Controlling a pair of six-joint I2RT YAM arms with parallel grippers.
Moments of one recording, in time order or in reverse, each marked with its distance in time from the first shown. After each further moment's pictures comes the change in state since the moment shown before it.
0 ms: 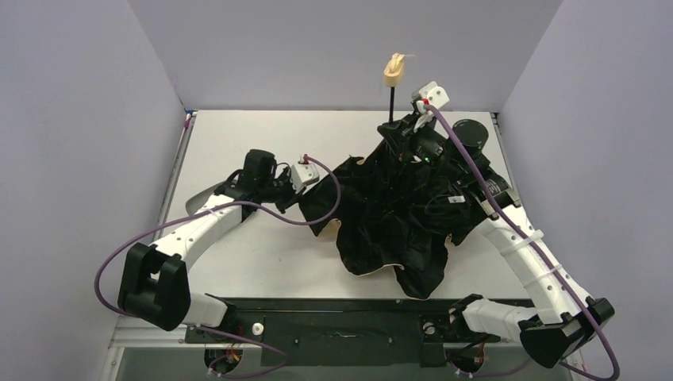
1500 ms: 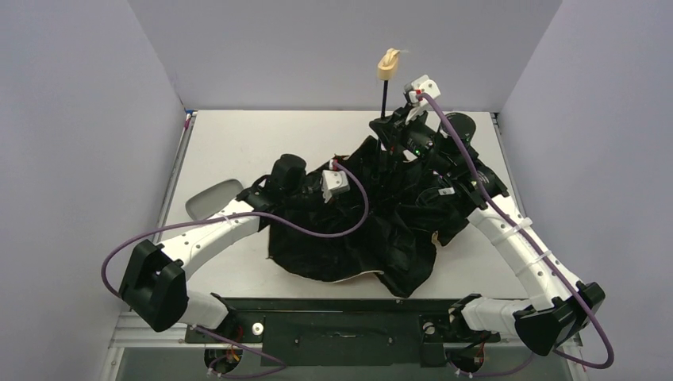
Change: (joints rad) left arm -0.244 0.018 0.056 0.101 0.138 -0.227; right arm 0.008 0.062 0.032 0.032 0.021 0.071
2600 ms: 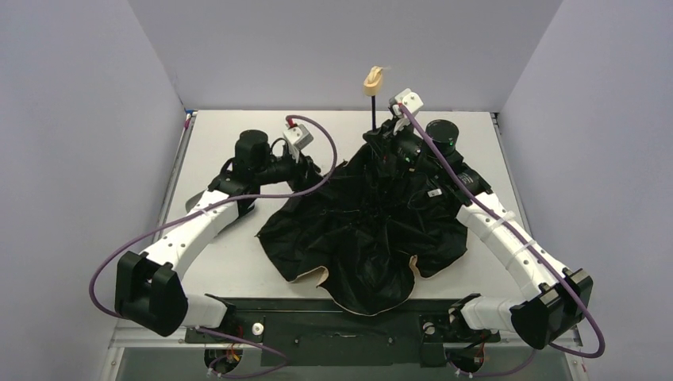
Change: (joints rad) left arm 0.257 -0.053 0.036 0.039 0.064 -0.218; right arm -0.014 0.041 -0.111 0.076 -0.052 -0.066
